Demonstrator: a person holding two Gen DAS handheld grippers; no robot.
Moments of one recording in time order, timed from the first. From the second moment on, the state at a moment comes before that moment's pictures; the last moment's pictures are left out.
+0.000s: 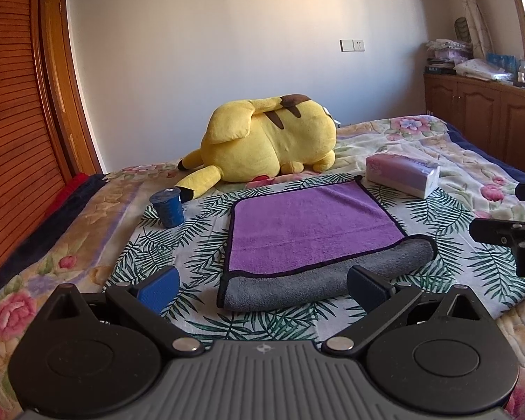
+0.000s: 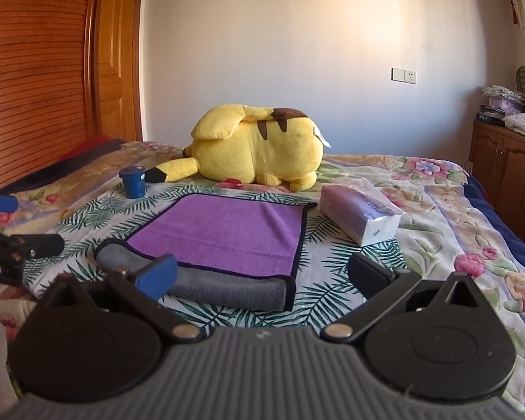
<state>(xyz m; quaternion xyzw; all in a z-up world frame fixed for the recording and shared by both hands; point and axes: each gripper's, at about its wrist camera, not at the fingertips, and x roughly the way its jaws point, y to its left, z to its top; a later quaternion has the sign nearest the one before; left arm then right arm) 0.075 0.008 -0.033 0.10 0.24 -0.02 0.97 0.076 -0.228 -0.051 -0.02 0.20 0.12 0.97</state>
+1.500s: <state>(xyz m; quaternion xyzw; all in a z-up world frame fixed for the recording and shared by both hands) 0.193 0.052 -0.083 0.08 0.31 -0.03 0.95 0.182 -0.212 -0.099 -0.03 0.28 0.13 0.95</state>
